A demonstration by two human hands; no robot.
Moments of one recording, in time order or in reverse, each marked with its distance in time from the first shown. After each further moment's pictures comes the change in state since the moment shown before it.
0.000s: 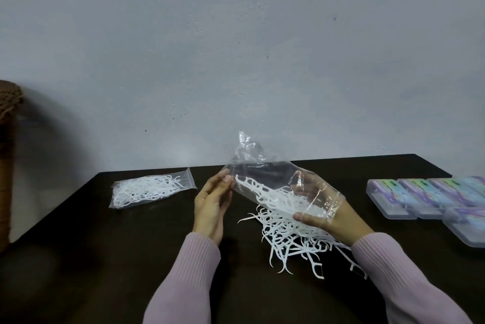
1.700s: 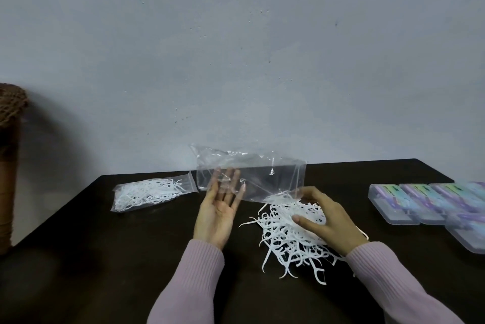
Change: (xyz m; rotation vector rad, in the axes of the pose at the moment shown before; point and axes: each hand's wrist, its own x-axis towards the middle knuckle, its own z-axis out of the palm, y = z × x) left_hand 0.002 0.001 0.001 -0.469 -0.153 -0.117; right_hand 0.001 0.008 0.010 -0.319 0.027 -0.027
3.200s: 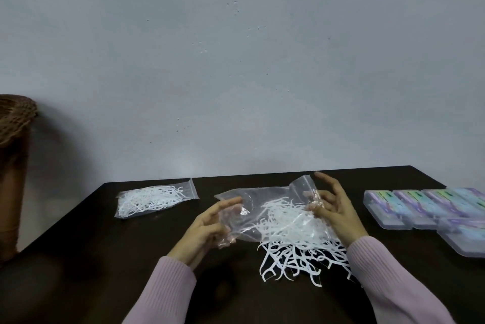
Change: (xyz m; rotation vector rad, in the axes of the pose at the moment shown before) left_hand -0.030 0.033 -0.026 0.930 -0.289 -0.183; right_hand 0.005 -0.002 -0.017 0.783 0.193 0.230
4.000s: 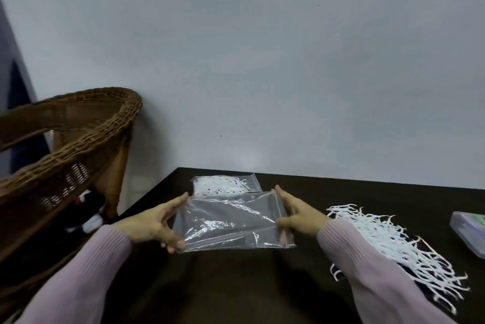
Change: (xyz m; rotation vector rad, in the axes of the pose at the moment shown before) left_hand -0.128 0.064 -0.164 0.467 0.122 -0.341; right_hand 0.008 -0.012 0.168 -0.501 -0.705 0.158
